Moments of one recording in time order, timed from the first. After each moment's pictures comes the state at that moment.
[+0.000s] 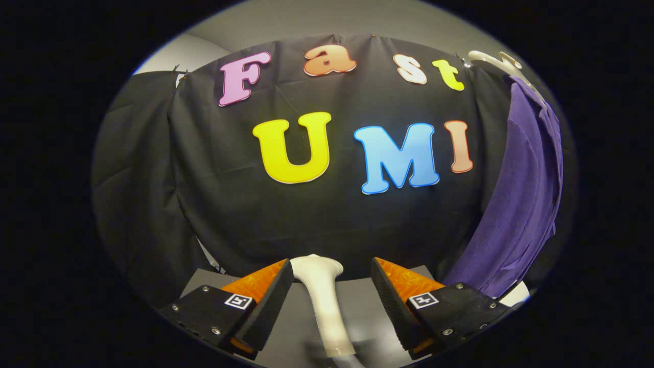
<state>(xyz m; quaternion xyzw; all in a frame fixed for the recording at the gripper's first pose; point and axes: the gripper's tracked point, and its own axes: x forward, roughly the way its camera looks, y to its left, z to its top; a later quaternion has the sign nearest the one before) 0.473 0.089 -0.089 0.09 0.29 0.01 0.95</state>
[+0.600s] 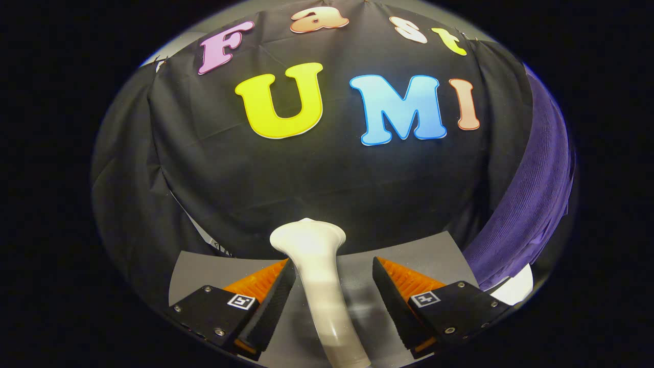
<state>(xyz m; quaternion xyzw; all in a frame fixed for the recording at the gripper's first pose) 0.475 0.105 -0.162 0.11 0.40 0.01 0.91</state>
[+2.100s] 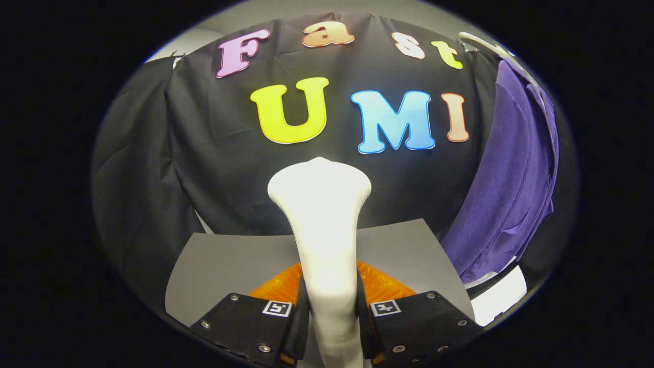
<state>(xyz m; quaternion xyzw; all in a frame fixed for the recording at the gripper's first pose) 0.391 0.105 -0.107 0.09 0.34 0.01 0.93</state>
